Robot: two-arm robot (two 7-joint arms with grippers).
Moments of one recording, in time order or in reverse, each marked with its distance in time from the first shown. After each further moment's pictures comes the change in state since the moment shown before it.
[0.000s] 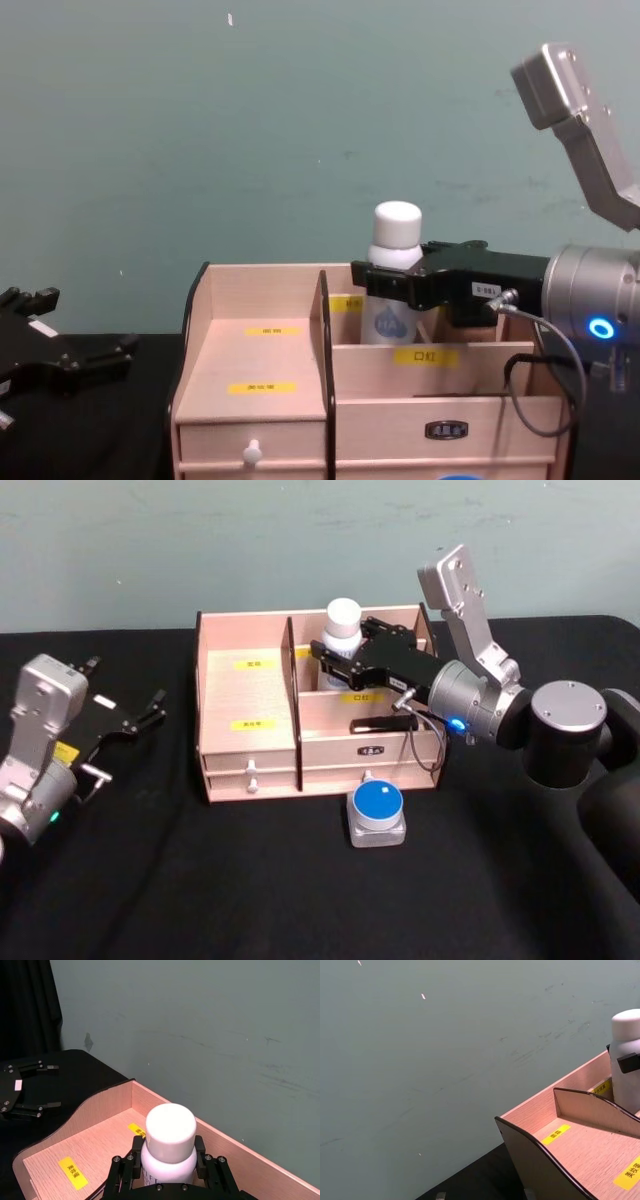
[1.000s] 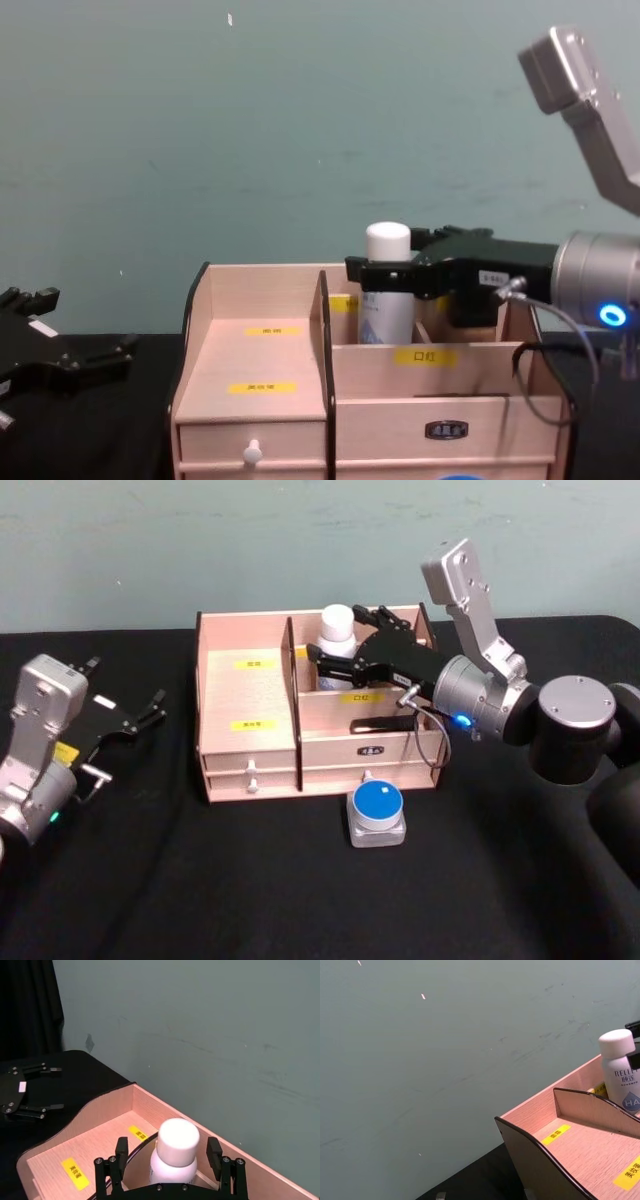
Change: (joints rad) left arm 0.000 0.000 0.000 0.000 0.000 0.000 0.000; right arm -0.009 0.023 0.000 -0.049 0.000 0.022 -0.001
